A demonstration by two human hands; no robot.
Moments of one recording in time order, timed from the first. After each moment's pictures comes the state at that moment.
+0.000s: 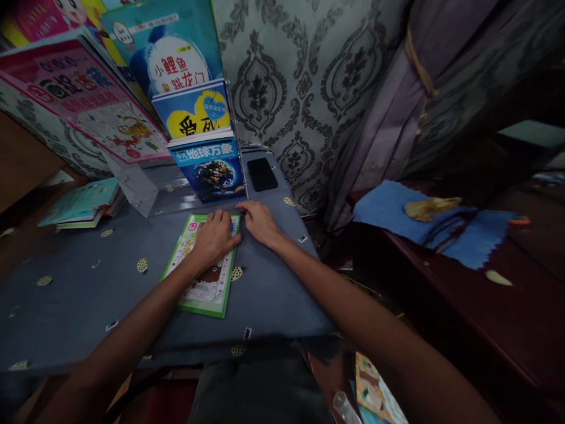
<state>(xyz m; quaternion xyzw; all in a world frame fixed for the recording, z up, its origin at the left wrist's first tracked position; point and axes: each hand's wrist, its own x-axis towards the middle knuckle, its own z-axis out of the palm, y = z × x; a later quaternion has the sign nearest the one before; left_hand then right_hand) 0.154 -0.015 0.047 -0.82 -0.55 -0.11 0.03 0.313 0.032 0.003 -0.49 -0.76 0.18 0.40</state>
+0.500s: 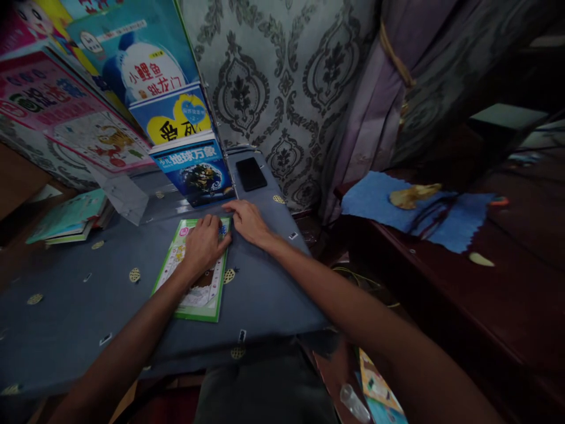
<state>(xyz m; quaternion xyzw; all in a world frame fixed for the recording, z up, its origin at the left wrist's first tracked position) 0.159 -0.025 0.064 -0.81 -0.58 -0.03 0.05 0.311 0.028 0.011 -0.45 -0.76 0.18 0.44</state>
